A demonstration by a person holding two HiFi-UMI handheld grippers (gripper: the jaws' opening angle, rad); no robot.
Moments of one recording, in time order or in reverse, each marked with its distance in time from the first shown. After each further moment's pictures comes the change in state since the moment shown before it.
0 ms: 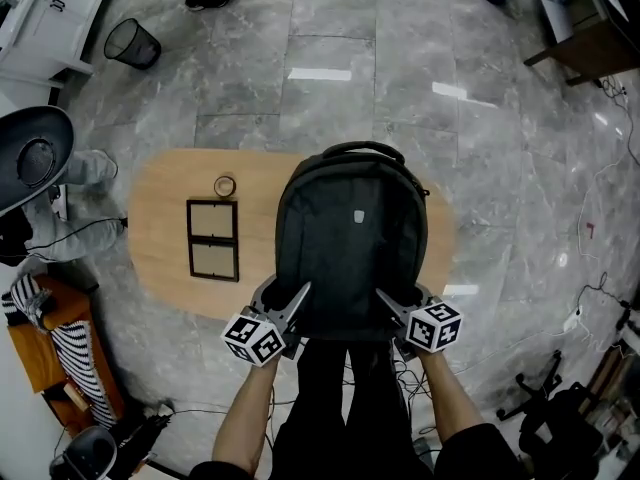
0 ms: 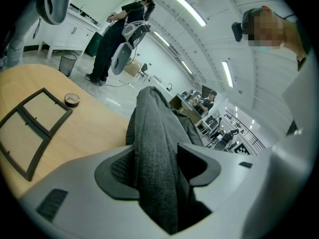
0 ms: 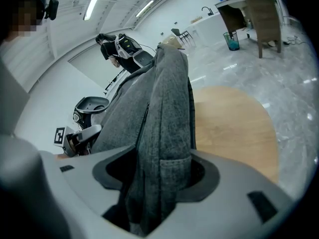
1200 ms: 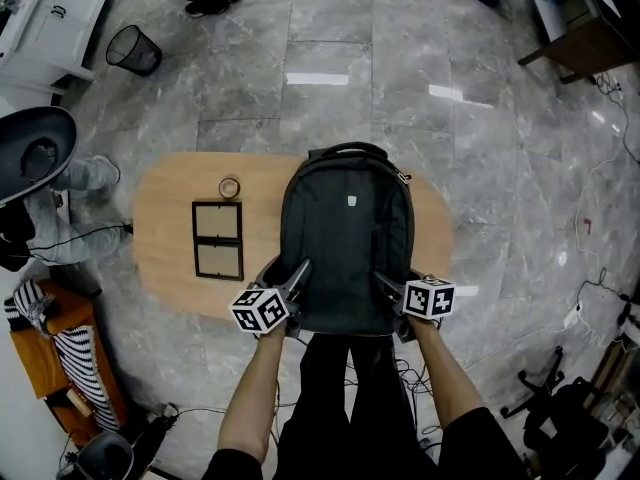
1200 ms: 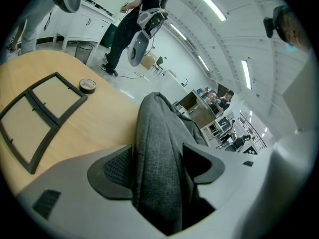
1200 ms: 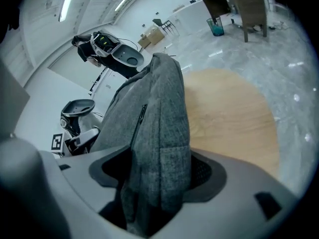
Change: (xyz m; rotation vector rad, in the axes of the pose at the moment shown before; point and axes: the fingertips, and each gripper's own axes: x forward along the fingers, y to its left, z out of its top) left arm 0.025 0.057 -0.014 -0.127 0.083 0.138; right arm 0.027 -0.031 -0.005 0.162 0.090 -0.088
